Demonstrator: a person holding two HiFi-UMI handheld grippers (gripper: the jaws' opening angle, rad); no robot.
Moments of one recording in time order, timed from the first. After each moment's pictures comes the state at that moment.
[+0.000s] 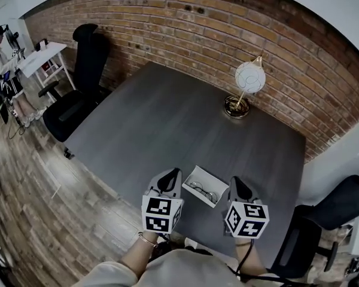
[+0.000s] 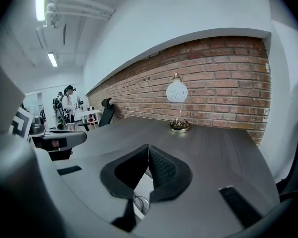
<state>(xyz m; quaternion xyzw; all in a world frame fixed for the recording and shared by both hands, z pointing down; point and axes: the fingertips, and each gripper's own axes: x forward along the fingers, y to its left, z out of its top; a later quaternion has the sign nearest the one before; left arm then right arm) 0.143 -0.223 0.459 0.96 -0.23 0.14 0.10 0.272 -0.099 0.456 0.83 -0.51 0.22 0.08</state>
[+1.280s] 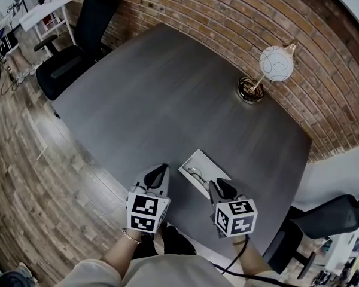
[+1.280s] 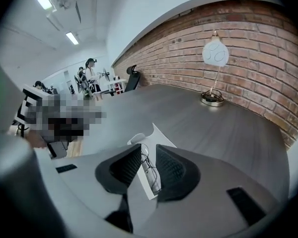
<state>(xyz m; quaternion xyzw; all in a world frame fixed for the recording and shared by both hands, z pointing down) 0.110 -0.219 0.533 0.94 -0.25 0.19 0.14 0.225 -0.111 0.551 0.69 -0.61 0.32 0.22</state>
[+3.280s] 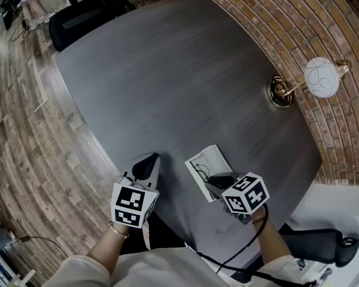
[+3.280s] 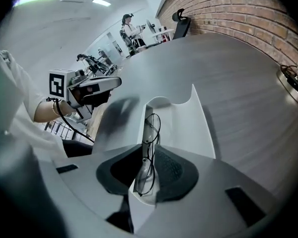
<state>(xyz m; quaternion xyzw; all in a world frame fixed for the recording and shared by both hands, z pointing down) 0.074 -0.237 0.584 0.90 -0.32 0.20 0.22 0.206 -0.119 0.628 0.34 -0.73 0.44 0.39</state>
